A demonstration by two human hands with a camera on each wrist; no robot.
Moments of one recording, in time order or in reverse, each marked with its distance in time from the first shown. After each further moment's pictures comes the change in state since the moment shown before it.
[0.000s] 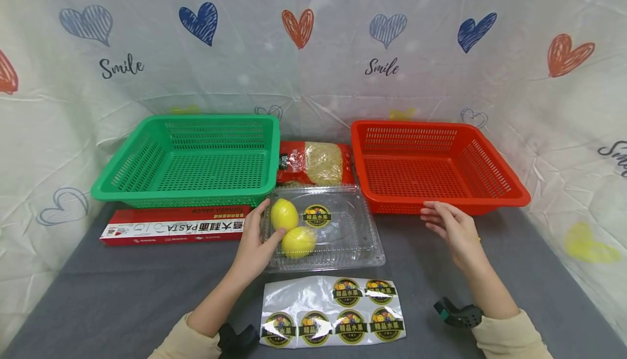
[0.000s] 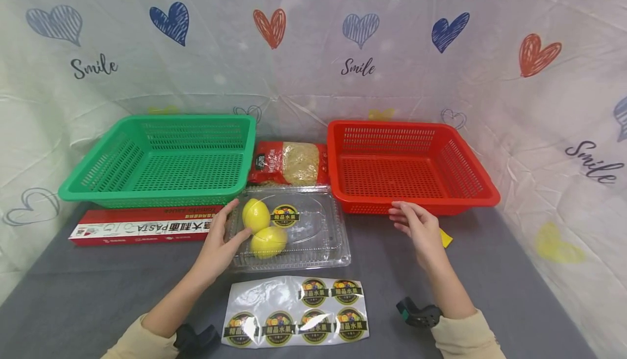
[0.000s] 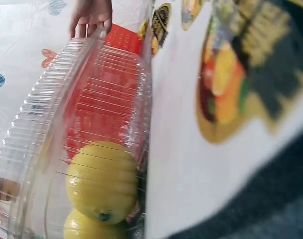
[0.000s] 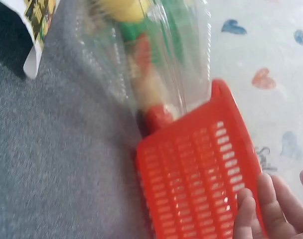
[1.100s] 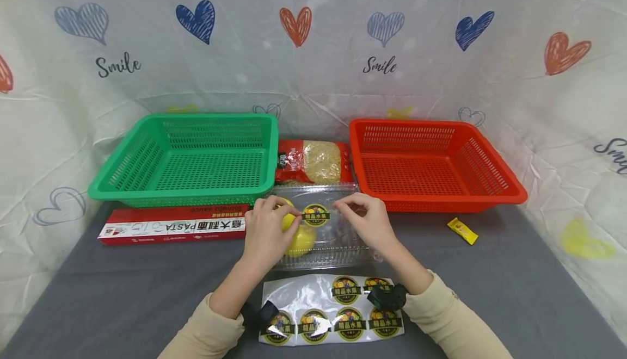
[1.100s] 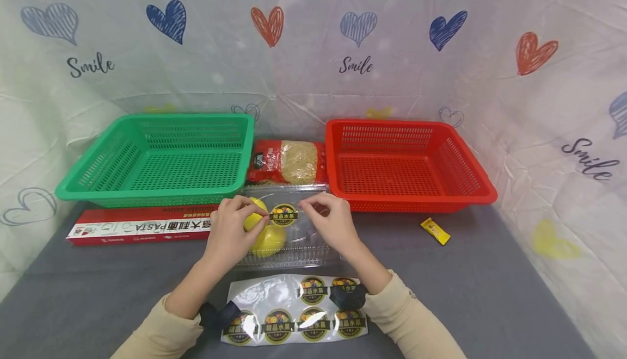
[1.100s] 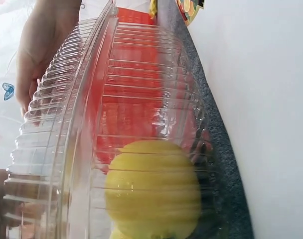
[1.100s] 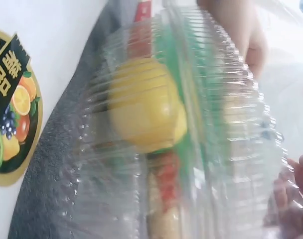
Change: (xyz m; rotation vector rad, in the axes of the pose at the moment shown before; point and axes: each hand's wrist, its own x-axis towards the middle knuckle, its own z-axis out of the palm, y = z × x) left_hand 0.019 0.028 0.020 0.657 0.132 0.288; right_hand 0.011 -0.018 0.146 -0.410 -0.133 -0.368
